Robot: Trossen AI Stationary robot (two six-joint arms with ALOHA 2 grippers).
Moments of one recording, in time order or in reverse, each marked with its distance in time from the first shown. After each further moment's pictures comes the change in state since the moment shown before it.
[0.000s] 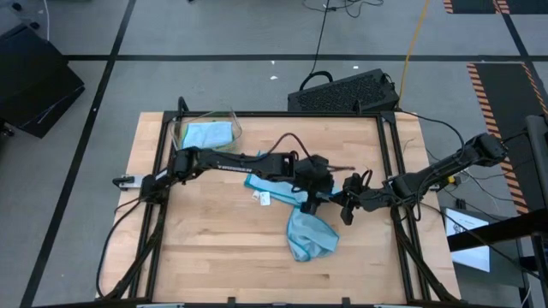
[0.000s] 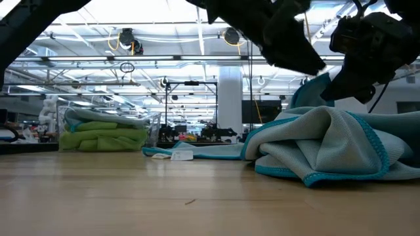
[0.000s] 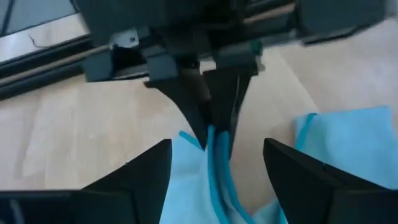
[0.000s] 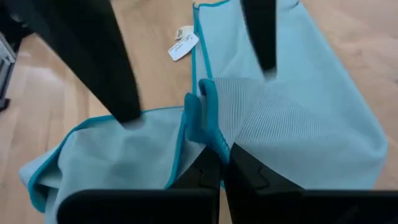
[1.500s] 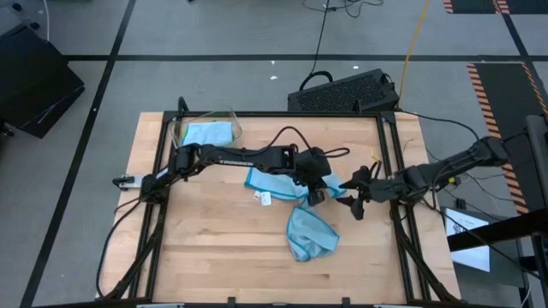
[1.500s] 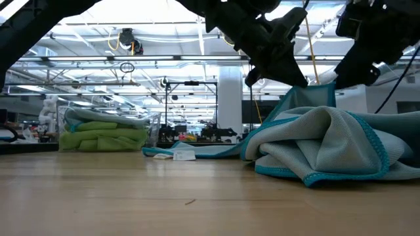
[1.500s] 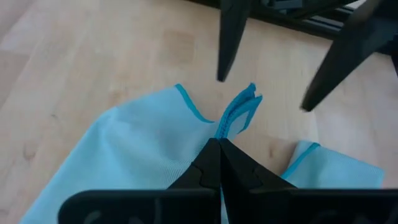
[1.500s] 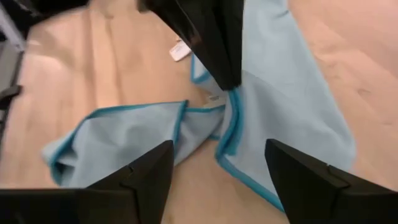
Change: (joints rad) left arm 0.049 0.015 0.000 -0.064 -0.003 -0.495; right arm -0.040 -0.199 0.099 -0.315 -0.074 -0.063
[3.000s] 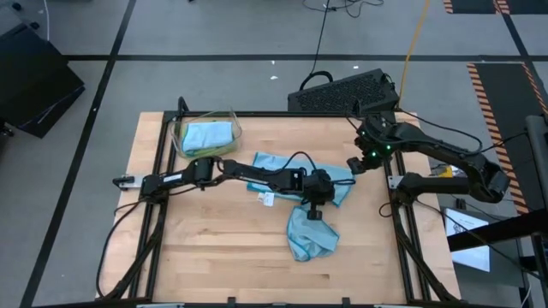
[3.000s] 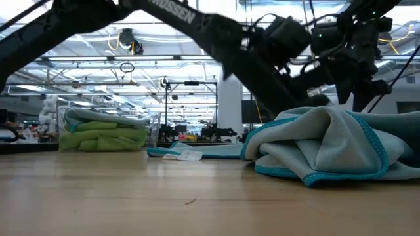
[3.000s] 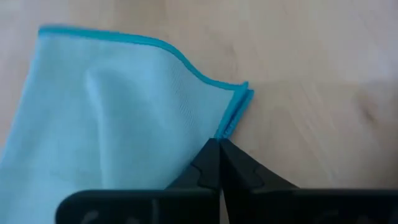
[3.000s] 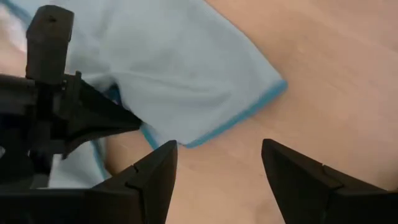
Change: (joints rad) left arm -0.056 0.235 -0.002 0.228 -0.117 0.372; right arm -1.017 0.316 0.295 -0.641 -0.708 -0.175
